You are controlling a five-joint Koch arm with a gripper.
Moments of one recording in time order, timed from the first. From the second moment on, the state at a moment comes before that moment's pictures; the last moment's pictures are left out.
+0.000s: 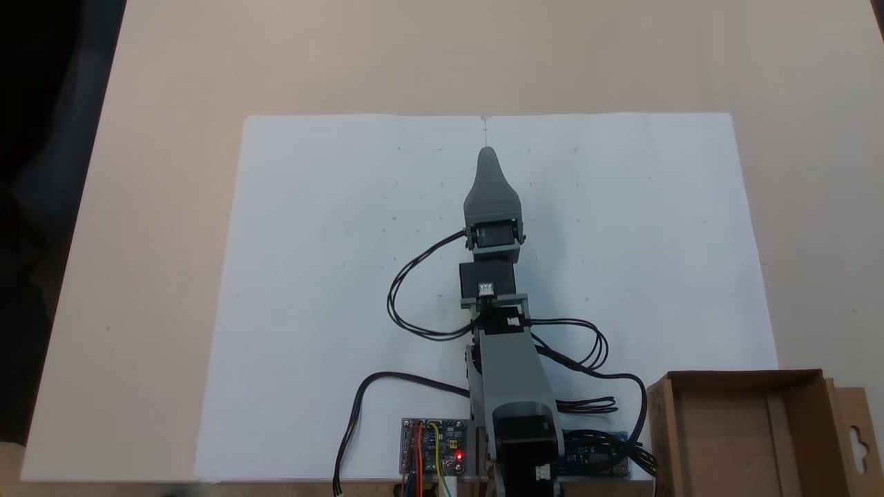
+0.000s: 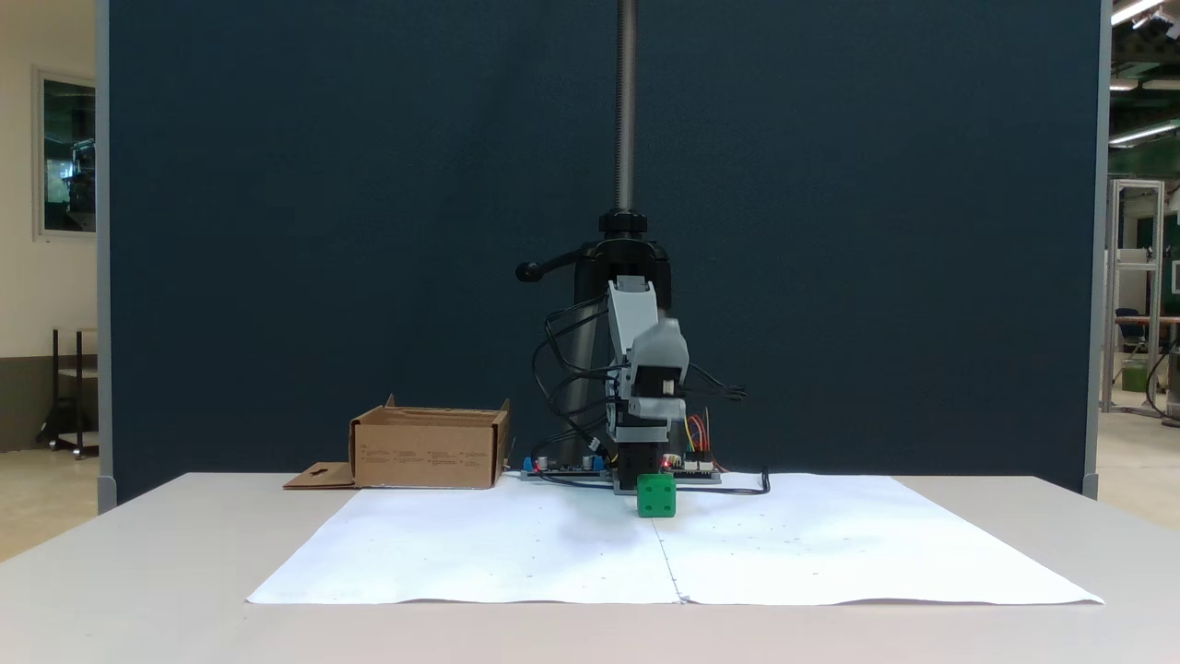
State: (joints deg) arm -5.0 129.0 170.5 -72.6 -2.5
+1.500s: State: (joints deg) arm 0.0 129.1 115.4 61.7 17.4
